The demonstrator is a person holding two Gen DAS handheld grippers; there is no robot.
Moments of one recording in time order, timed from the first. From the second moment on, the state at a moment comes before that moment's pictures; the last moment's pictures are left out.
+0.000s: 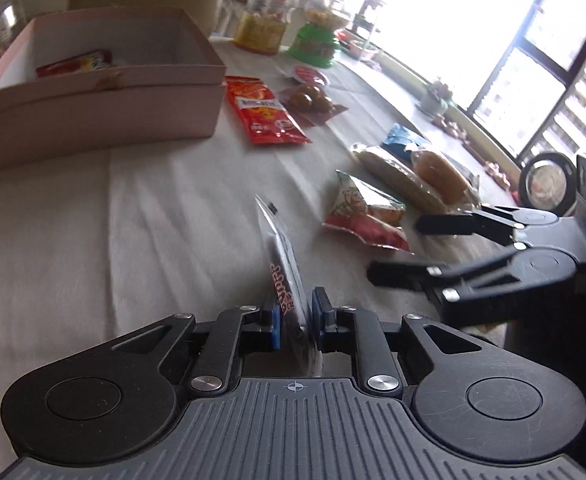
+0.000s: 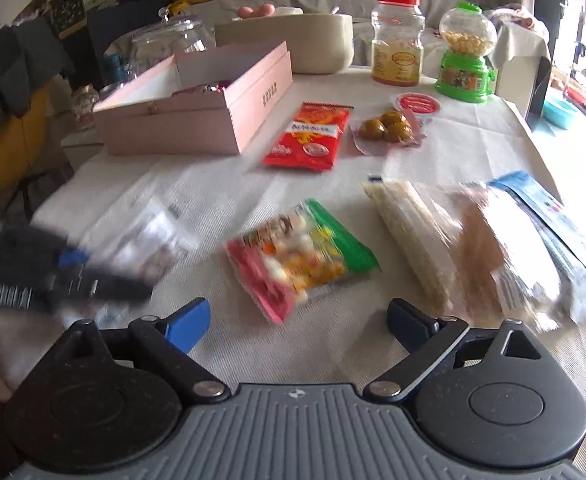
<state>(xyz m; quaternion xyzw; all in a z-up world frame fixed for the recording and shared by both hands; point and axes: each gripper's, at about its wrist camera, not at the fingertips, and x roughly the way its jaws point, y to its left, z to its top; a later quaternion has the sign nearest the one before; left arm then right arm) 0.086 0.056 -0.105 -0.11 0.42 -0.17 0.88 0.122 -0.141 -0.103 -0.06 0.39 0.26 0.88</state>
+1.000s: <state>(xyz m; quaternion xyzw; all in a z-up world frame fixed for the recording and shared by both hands) 0.069 0.063 -0.108 -0.13 0.40 -0.14 0.89 0.154 -0.097 -0.107 -0.10 0.38 0.24 0.89</state>
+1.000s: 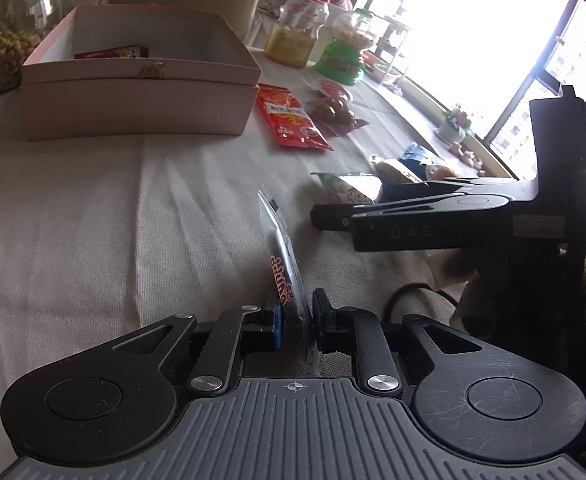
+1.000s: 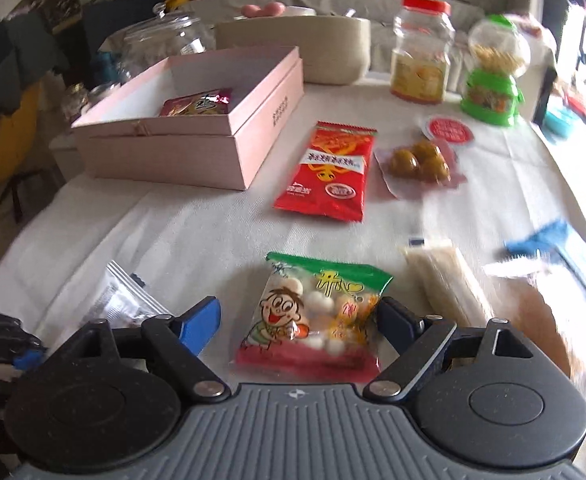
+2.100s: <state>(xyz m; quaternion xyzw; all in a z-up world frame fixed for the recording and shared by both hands) 0.052 0.082 0.021 -0.08 0.27 -0.13 0.95 0.111 -0.127 0.070 -0.09 0.23 0.32 0.92</state>
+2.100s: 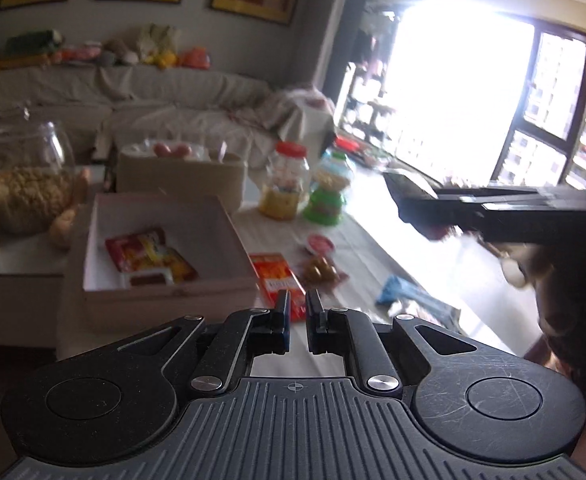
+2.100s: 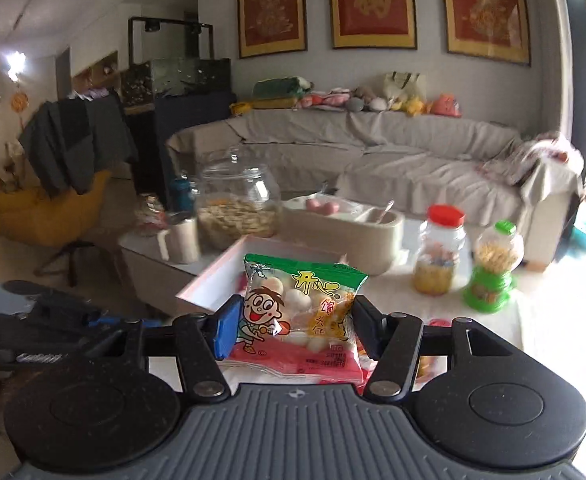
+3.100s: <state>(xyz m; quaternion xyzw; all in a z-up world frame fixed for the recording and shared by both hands) 0.051 -0.045 -0.086 0.04 0.43 -0.26 0.86 0.068 -0.209 -0.108 -0.07 0.35 0.20 0.91</state>
